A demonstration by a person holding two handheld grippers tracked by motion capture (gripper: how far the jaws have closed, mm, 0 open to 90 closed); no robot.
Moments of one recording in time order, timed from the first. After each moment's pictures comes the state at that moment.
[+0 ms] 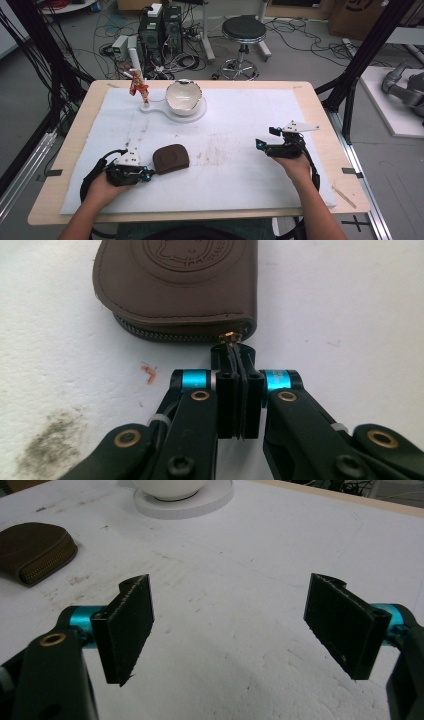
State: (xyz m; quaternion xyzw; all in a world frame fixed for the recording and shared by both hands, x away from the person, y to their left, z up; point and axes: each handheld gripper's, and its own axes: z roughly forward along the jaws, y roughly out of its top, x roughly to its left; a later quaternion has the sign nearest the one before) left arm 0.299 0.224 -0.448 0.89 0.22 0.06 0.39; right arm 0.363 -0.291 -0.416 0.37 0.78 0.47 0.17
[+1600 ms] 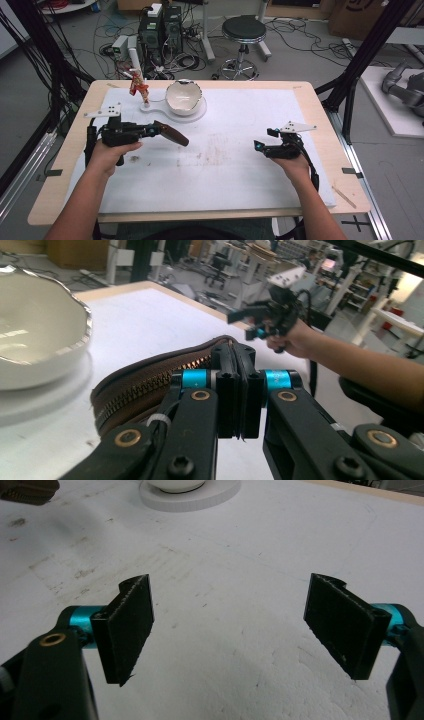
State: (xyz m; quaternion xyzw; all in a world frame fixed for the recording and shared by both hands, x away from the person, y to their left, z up) left arm 0.359 0.229 -0.363 0.72 0.25 0.00 0.65; right arm 0.364 -0.287 -0.419 0.36 0.79 0.47 0.16
